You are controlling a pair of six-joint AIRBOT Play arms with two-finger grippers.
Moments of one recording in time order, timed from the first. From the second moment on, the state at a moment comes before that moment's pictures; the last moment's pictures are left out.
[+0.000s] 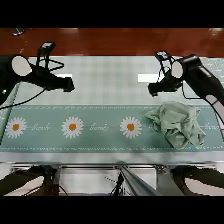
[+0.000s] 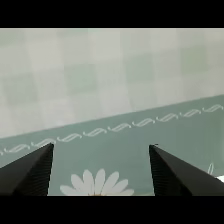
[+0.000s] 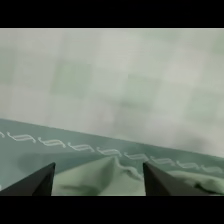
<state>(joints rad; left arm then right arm) -0.19 -1.22 1.20 1.40 -1.15 -1.55 0.28 -1.38 1.28 -1.71 1.21 1.71</state>
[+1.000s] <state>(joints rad) -0.19 -0.89 0.71 1.24 -0.99 -1.61 -0.13 -1.04 0.55 -1.65 0.93 1.87</state>
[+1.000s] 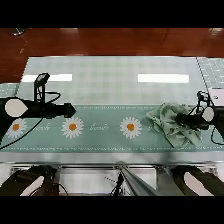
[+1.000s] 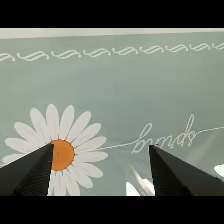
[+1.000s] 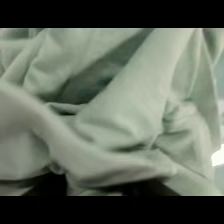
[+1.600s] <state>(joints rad) -0.19 -0.91 0.71 1.23 -0.97 -1.61 -0.15 -0.85 1.20 -1.40 1.02 1.62</state>
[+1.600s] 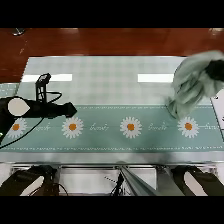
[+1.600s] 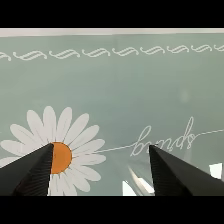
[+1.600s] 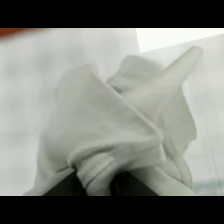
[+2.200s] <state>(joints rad) -0.04 -0.91 0.72 1.37 -0.94 -1.59 0.05 -0.92 1.61 -1.09 1.25 1.43</state>
